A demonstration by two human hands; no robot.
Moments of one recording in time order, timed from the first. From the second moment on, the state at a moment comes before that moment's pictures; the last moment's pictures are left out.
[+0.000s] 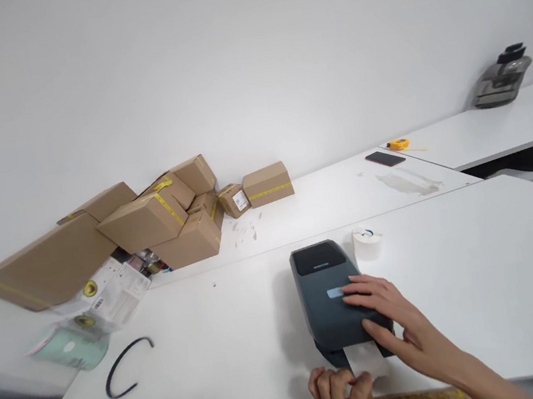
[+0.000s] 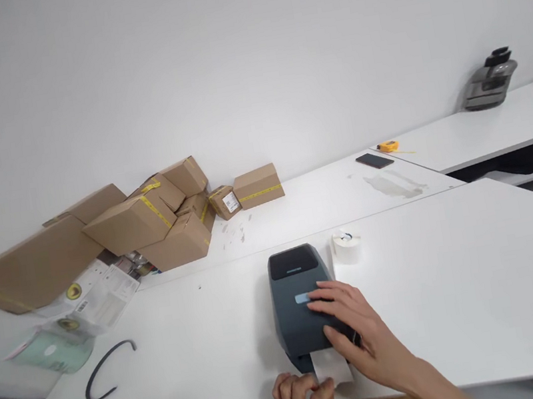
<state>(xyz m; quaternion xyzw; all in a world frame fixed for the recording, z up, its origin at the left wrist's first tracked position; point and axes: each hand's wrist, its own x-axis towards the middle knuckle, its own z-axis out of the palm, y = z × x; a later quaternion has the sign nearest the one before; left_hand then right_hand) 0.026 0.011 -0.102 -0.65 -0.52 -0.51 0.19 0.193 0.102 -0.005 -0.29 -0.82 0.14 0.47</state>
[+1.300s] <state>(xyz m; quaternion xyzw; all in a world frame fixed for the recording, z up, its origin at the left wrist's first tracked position) 0.009 0.026 -0.082 -0.35 -0.57 -0.61 -0.42 0.147 0.061 -0.081 -0.55 -0.51 0.32 0.57</state>
